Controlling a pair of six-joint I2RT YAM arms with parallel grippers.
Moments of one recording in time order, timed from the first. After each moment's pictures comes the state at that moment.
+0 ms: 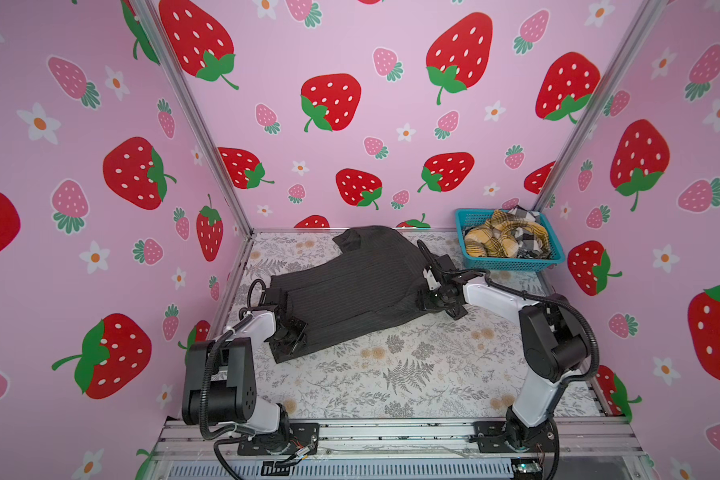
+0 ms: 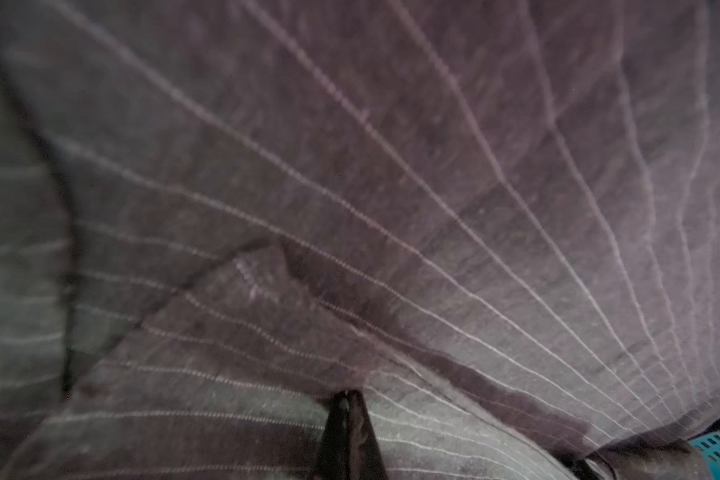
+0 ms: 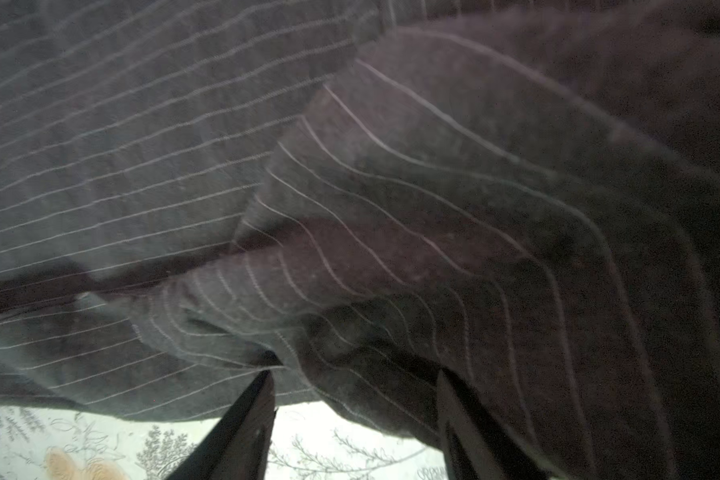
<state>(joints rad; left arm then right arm) 0.09 1.50 0.73 -0.61 0.28 -0.99 0.55 1.80 1.20 -0.54 -0.06 0.31</state>
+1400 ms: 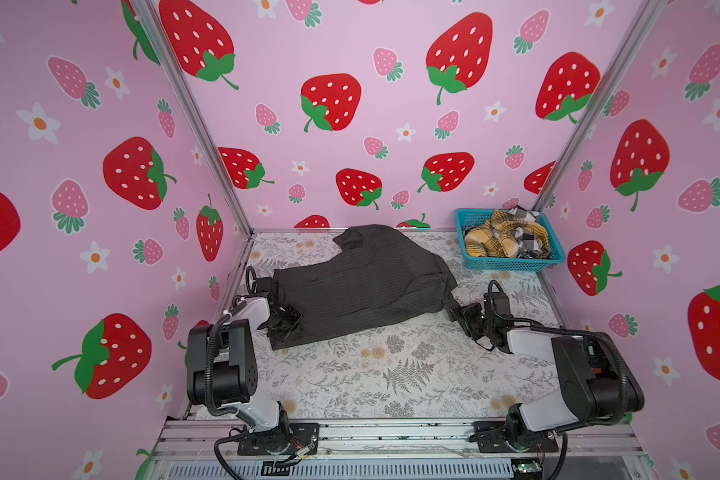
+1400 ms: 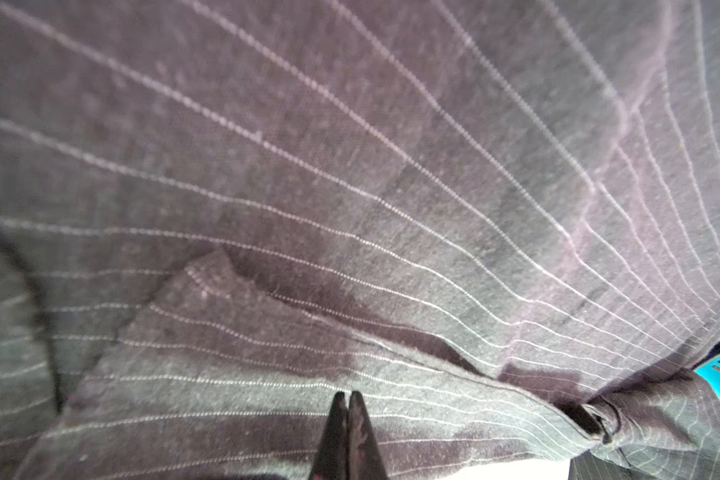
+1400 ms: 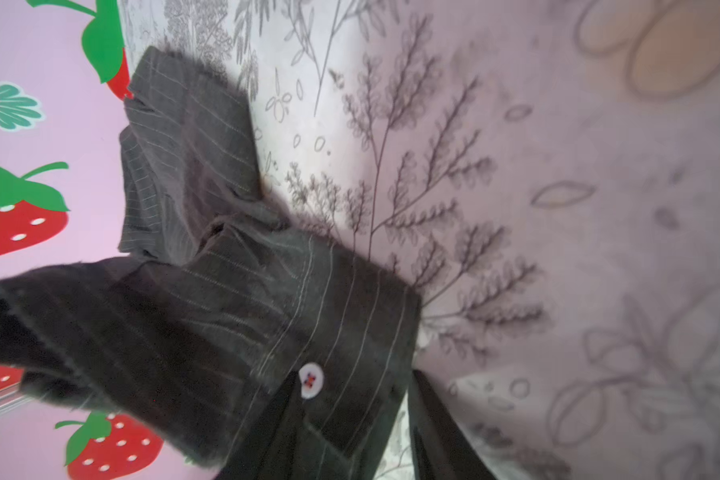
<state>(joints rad) 0.16 1.61 0.88 -0.65 0.35 -0.68 0.23 1.53 0.51 0.23 -0.24 1.22</state>
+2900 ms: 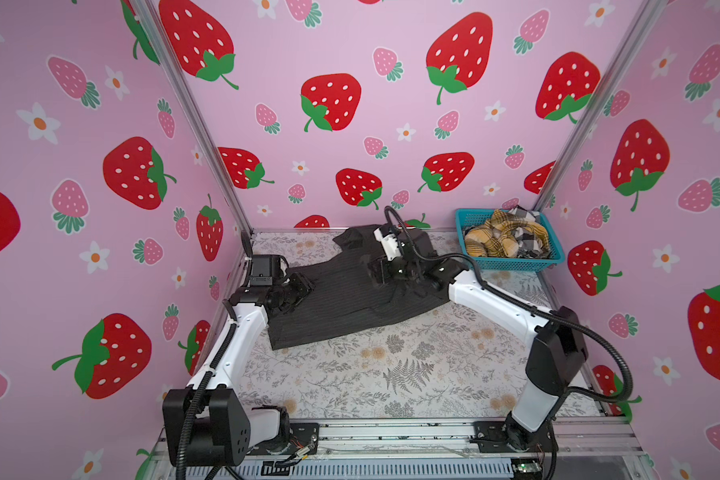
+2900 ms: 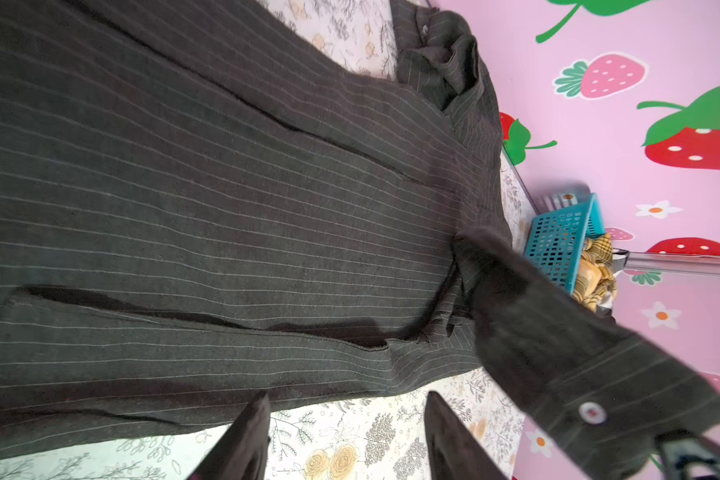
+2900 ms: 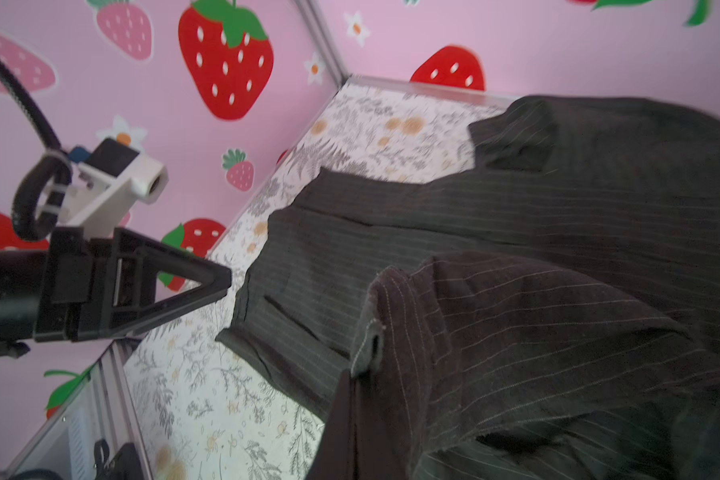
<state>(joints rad) 0.03 1.28 0.98 -0.59 0.38 -0.75 0.87 1.80 1.53 -0.27 -0.22 0.32</state>
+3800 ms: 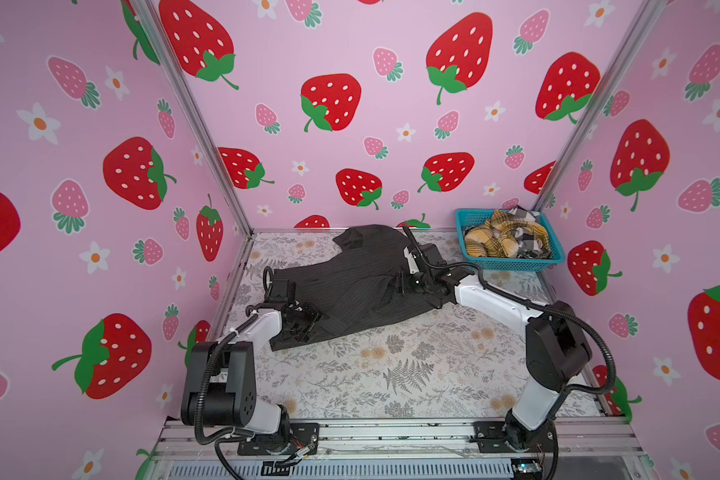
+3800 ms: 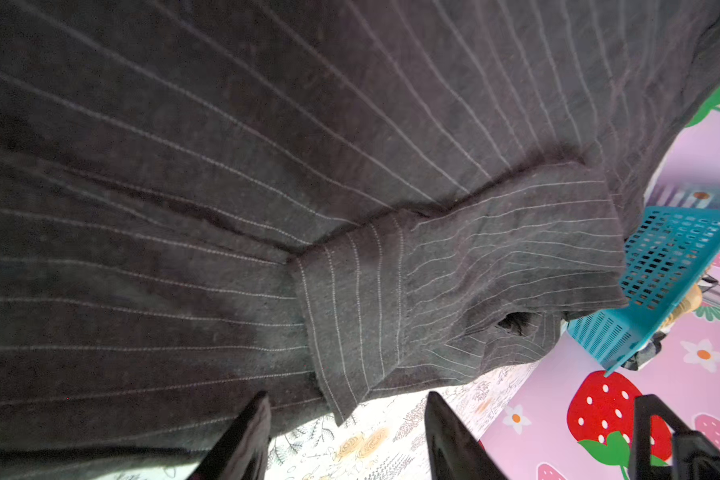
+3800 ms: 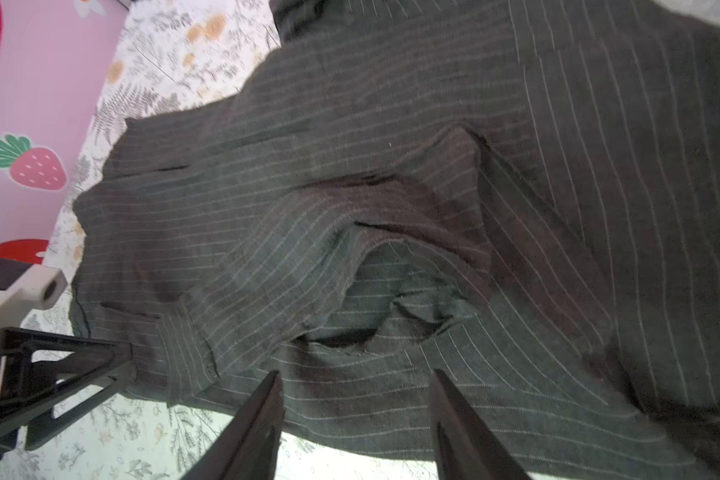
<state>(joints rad) -0.01 1.49 0.76 -0.45 0.48 -0.92 0.71 1.77 1.31 -0.36 -0.09 0.45</state>
